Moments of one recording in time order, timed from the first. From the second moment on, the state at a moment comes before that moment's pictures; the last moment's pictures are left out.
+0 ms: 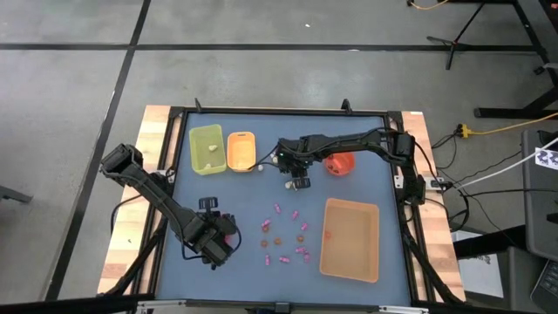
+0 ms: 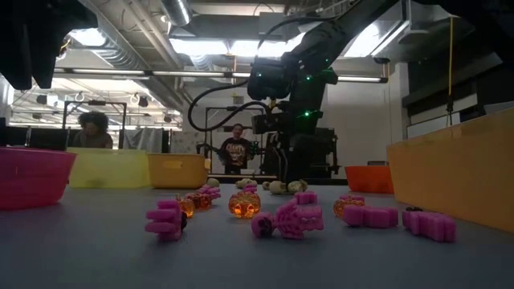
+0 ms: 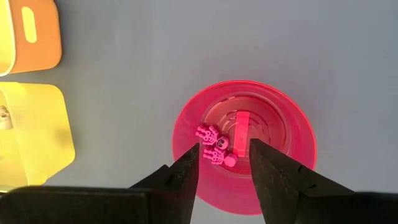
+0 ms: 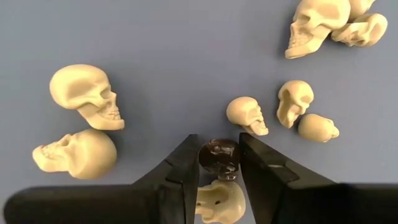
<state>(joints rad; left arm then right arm) -0.64 1.67 1.30 -1.24 -0.28 -0.83 -0.22 2.08 1.43 -0.65 0.03 -0.43</state>
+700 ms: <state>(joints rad) -0.64 1.67 1.30 -1.24 -0.30 -0.81 -0.22 2.08 1.63 -0.87 0.01 -0.43</state>
